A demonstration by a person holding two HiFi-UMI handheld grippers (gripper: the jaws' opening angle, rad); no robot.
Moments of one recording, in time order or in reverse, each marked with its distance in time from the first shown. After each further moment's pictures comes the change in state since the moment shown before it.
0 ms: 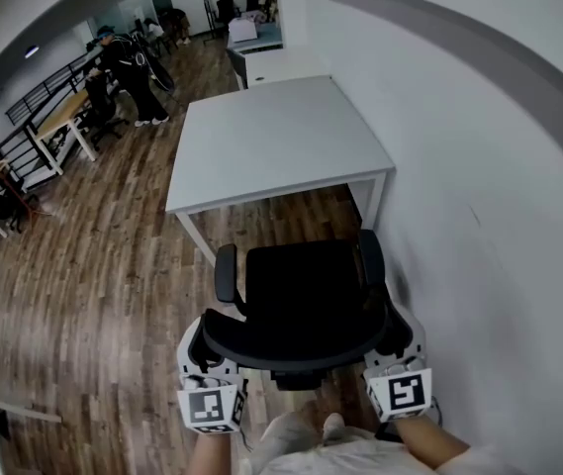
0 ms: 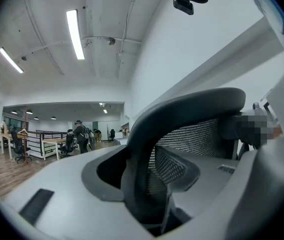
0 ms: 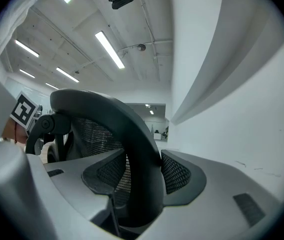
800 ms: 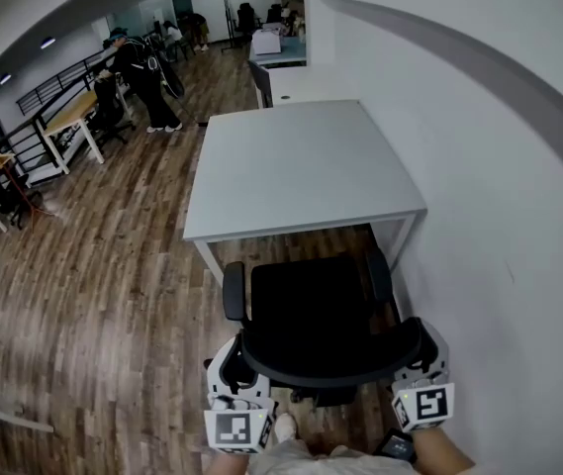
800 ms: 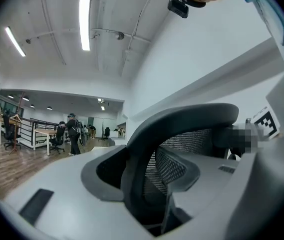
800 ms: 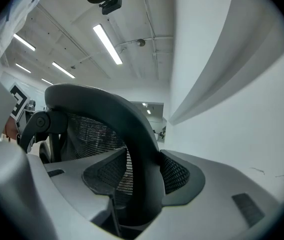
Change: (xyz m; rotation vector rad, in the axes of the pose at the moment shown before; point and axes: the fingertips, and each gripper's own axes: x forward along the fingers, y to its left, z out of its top) left arm 0.085 0.040 -0.007 -0.105 -0.014 -0.060; right arm 0.110 -0.016 -0.010 -0.009 0.003 -0.040
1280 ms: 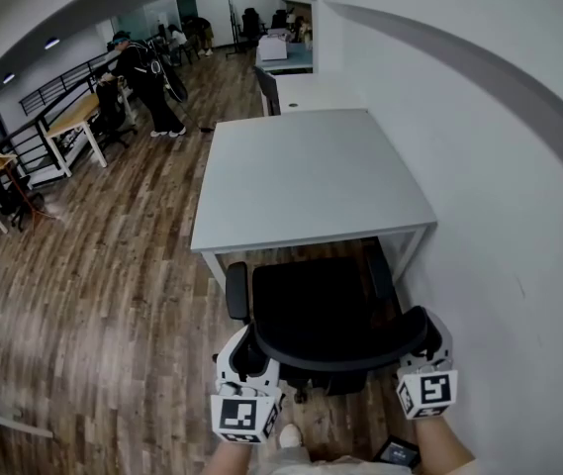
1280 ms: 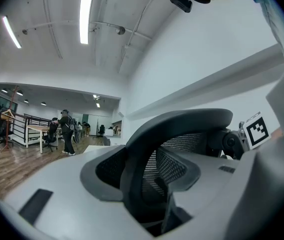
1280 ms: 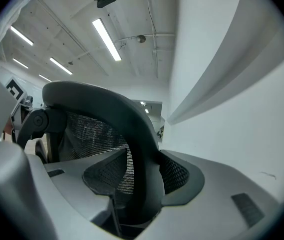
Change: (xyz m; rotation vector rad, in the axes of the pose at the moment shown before) left arm 0.051 0.029 0.000 -0.019 0.006 -0.075; right arm 0.065 -0.003 0.003 -0.022 0.001 -0.035
